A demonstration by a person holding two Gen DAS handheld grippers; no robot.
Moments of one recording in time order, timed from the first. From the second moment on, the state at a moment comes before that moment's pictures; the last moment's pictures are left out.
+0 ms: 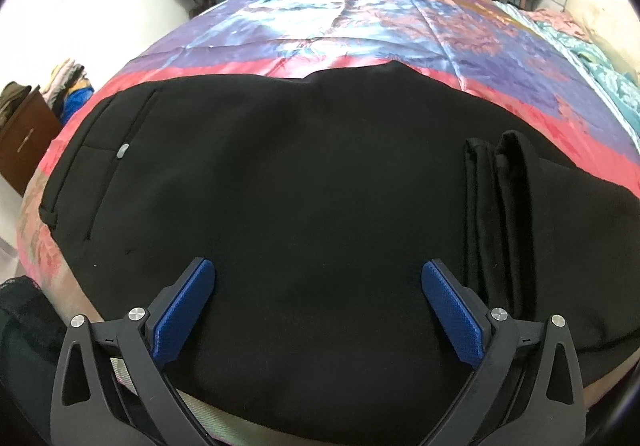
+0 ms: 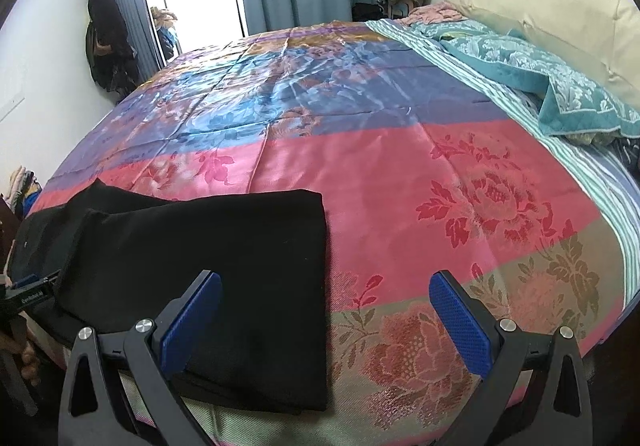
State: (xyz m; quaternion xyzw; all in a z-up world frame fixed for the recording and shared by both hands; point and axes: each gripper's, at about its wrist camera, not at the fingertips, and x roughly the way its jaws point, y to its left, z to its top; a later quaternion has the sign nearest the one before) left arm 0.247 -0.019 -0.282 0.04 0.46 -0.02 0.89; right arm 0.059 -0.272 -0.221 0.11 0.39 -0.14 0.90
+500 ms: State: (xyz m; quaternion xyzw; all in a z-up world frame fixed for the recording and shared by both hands) left arm 0.252 -0.024 -0.284 0.05 0.48 0.00 0.88; right arm 0.054 -0.302 -0.222 0.16 0.40 -0.13 0.89
